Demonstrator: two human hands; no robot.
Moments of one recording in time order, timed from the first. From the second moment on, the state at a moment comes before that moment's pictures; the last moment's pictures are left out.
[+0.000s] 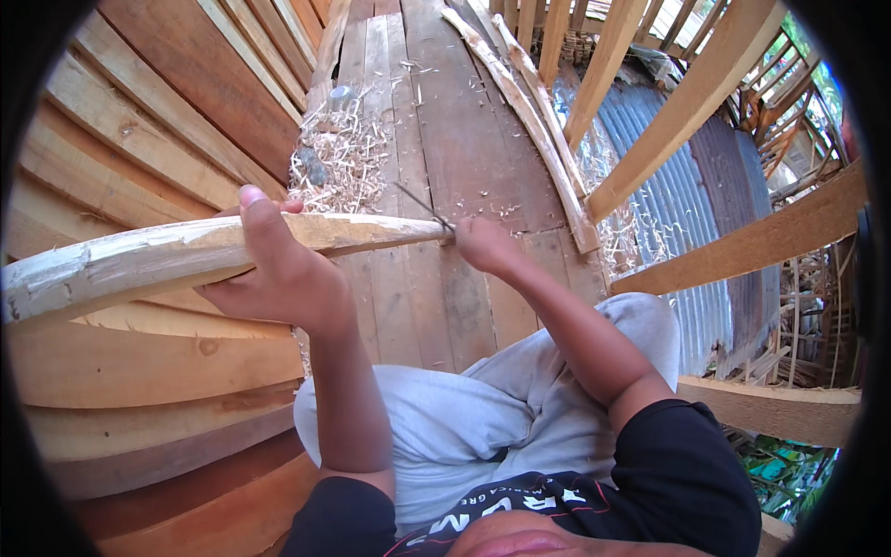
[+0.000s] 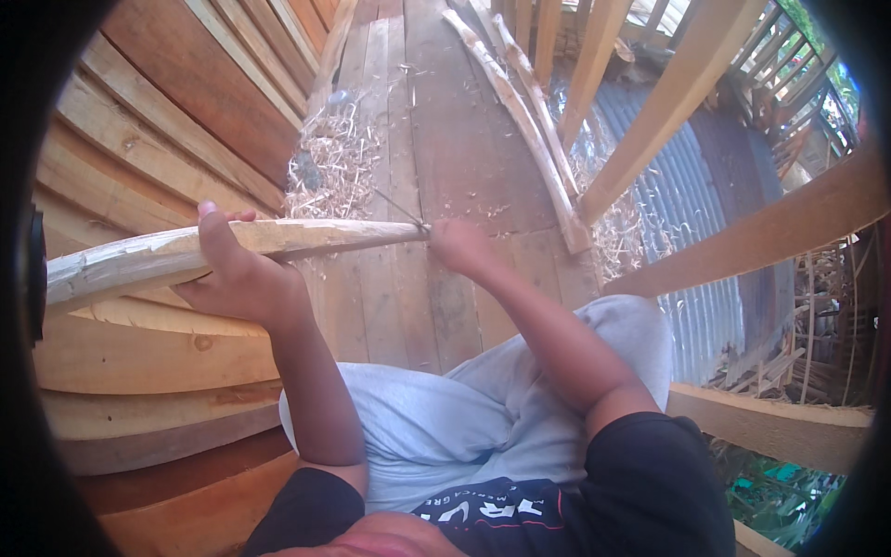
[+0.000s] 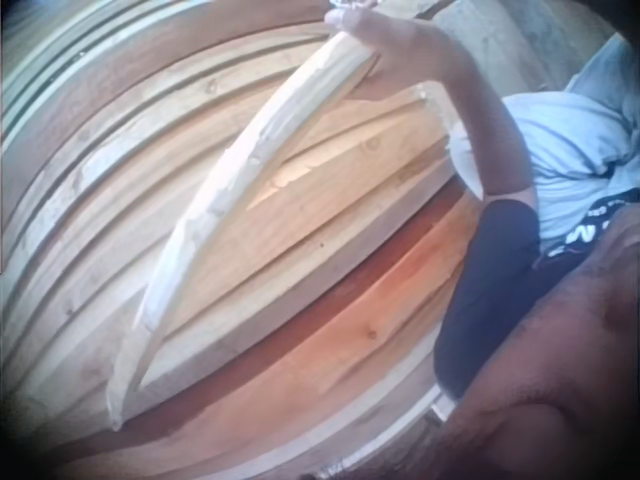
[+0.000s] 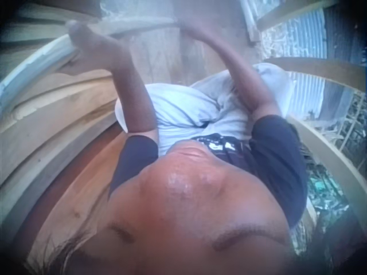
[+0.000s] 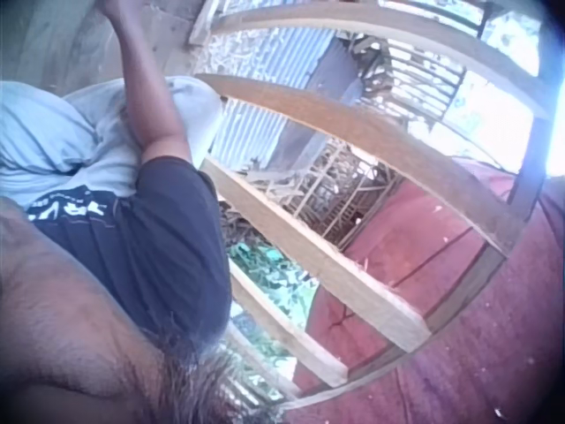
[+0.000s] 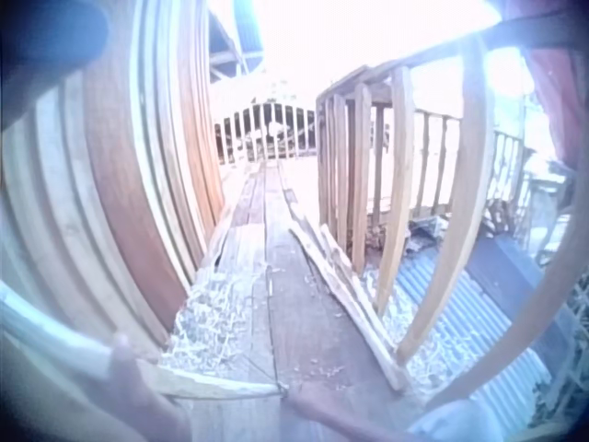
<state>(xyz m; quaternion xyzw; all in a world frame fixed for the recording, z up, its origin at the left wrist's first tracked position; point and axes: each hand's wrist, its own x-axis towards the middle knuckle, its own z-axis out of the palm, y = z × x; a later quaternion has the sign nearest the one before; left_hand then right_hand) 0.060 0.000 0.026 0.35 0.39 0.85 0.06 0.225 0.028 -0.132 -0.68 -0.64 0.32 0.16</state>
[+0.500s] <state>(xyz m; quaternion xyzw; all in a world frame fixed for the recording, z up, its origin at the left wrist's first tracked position) 0.058 0.001 0.026 0.37 0.38 0.85 0.03 0.217 0.023 -0.145 -0.73 -0.57 0.34 0.18</state>
